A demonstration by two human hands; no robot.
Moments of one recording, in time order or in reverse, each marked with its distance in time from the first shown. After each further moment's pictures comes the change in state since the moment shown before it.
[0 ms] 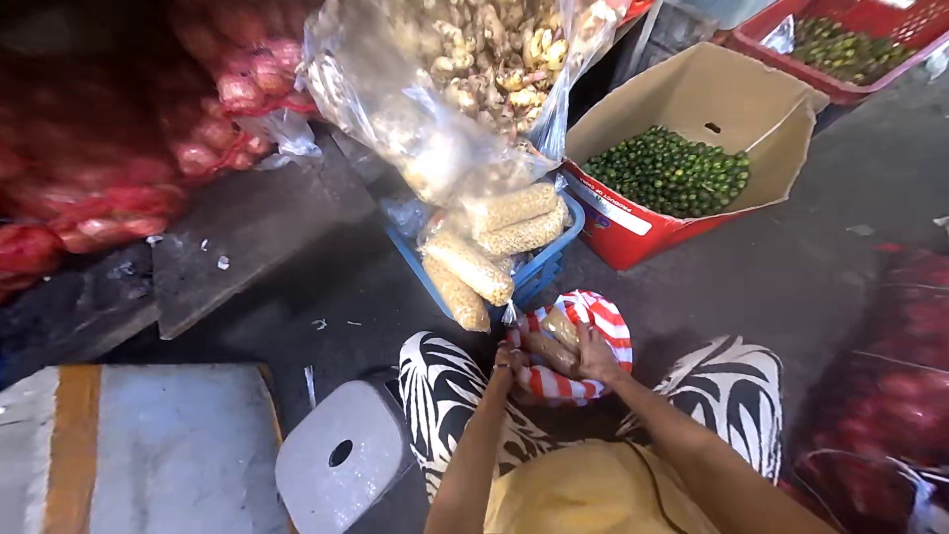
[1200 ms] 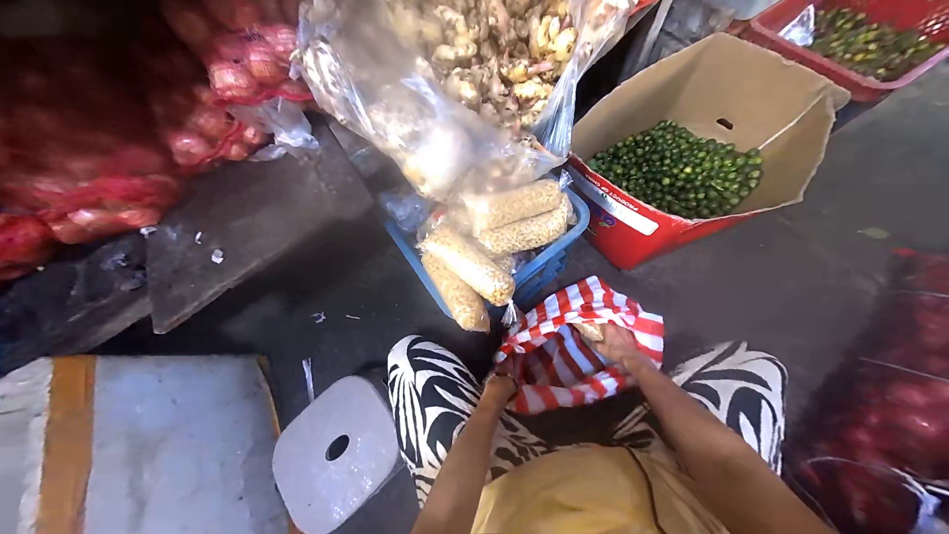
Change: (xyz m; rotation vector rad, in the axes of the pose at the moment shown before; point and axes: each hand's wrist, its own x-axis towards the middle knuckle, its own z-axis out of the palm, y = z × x) left_hand -0.046 0.008 -0.016 0.651 -0.233 -0.083; right_hand -0.001 0.006 -0.066 0.009 -0.076 0.070
